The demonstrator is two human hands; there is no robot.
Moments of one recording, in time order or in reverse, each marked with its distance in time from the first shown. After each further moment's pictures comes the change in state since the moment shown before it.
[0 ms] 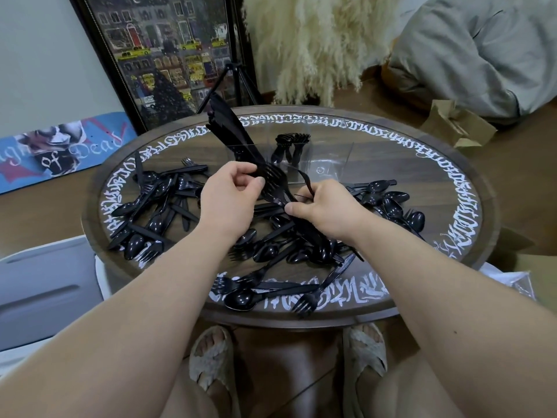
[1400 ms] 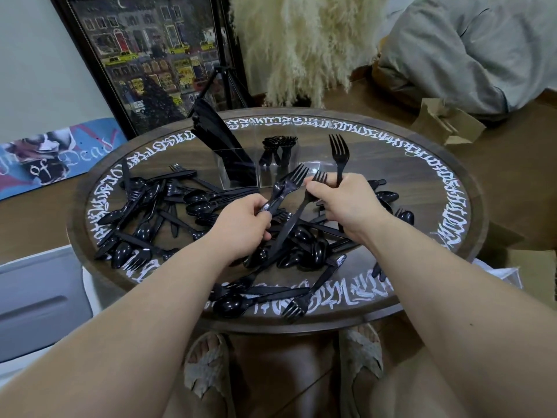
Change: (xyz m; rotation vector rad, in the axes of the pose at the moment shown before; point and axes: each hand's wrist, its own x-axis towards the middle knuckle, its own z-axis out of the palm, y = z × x) left_hand -0.009 -0.005 0.020 0.098 -0.463 -0.143; right_hand 0.010 0.027 -0.023 0.461 0.268 0.093
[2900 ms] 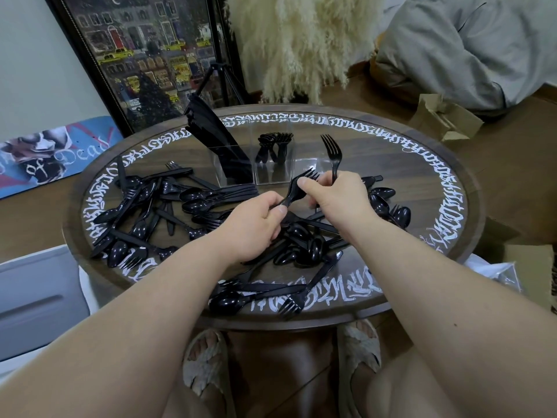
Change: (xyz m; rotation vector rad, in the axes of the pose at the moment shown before) left_hand -0.006 0.010 0.010 0.117 -0.137 0.175; right_hand -0.006 0.001 0.005 -0.243 0.154 -0.069
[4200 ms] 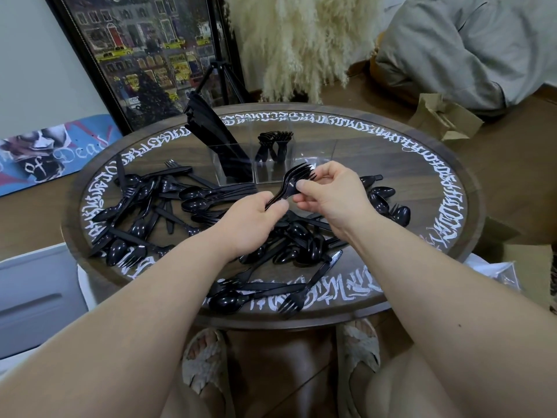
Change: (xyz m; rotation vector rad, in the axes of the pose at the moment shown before) left_hand 0.004 -0.002 -0.003 0.013 0.047 -0.033; right_hand -0.005 -0.009 0.004 0.434 -0.106 0.111
